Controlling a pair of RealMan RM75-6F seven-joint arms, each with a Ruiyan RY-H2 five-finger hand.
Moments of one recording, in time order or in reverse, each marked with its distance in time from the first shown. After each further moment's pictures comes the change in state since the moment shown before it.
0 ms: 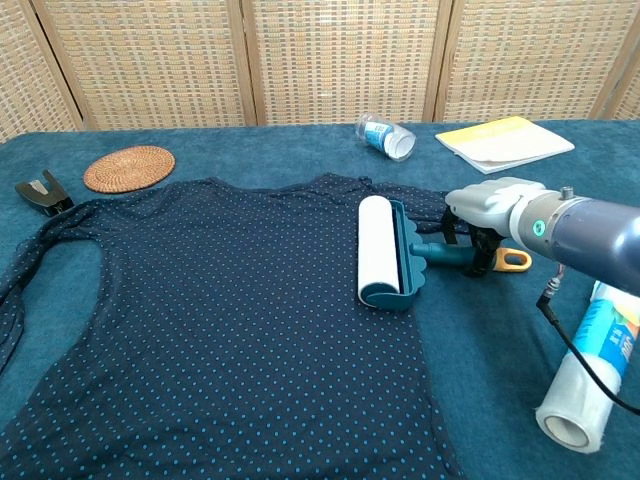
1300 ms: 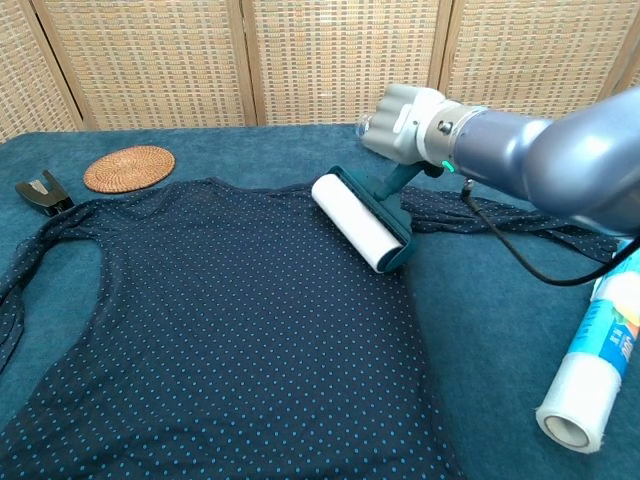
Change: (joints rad) left arm -0.041 -0.006 -0.012 0.047 -0.072 -0.098 -0.046; right arm 0.333 -0.023 -0.092 0.158 -0.022 -0.019 -0.632
